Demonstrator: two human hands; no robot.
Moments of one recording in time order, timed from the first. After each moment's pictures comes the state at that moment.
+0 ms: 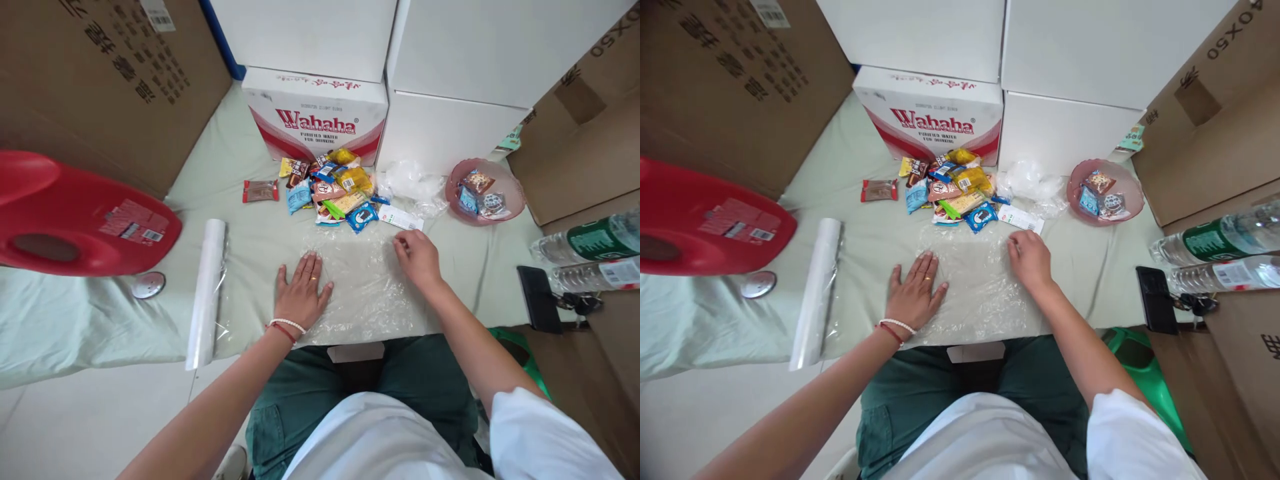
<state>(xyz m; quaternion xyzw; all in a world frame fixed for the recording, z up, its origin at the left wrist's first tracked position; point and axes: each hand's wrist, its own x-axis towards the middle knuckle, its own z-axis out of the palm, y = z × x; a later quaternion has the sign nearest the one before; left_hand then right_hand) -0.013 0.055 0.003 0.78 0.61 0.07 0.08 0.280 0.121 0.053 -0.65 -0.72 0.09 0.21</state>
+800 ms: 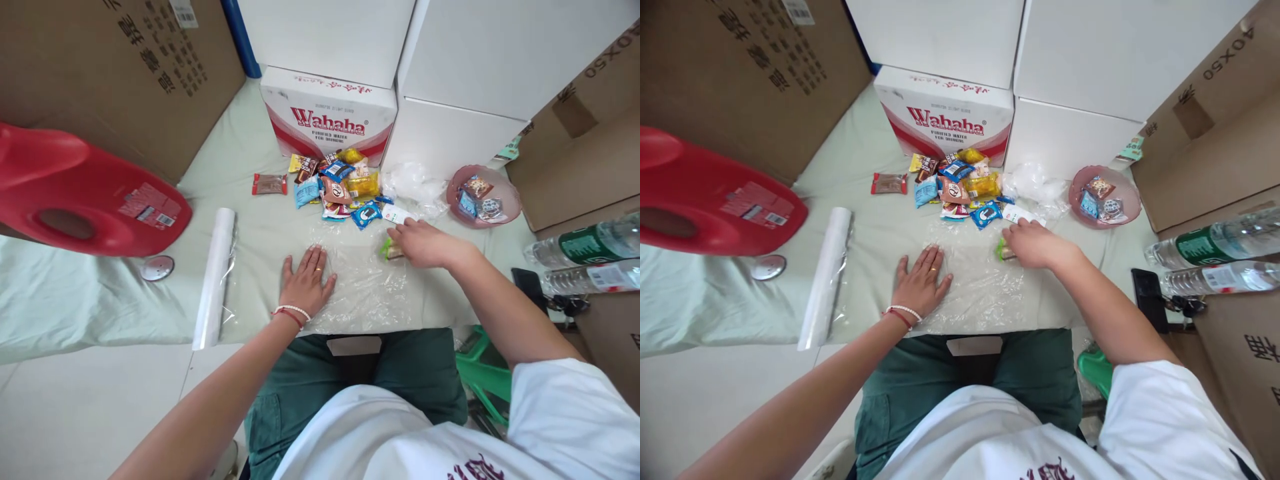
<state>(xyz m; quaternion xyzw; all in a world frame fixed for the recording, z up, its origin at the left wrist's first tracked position) -0.011 0.055 0.001 0.78 0.62 0.09 0.09 0.284 0.162 0.126 -0.40 -0.90 0.06 -0.14</state>
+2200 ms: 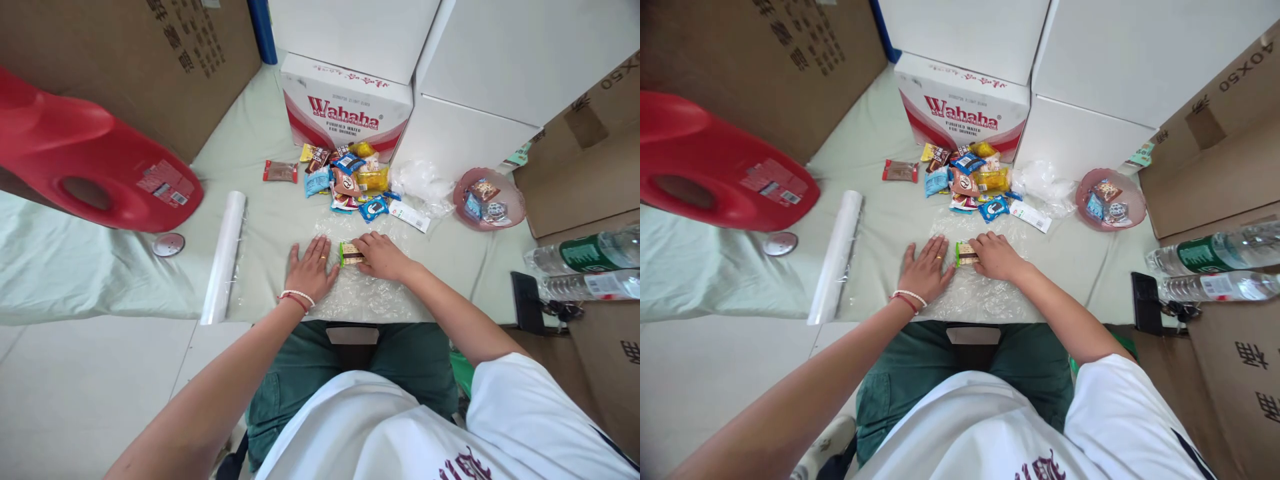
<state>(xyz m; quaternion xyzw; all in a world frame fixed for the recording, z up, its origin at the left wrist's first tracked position) -0.009 0.053 0.005 0.77 0.62 0.11 0.11 0.205 0.126 0.066 -0.39 -0.91 0.12 -0.07</state>
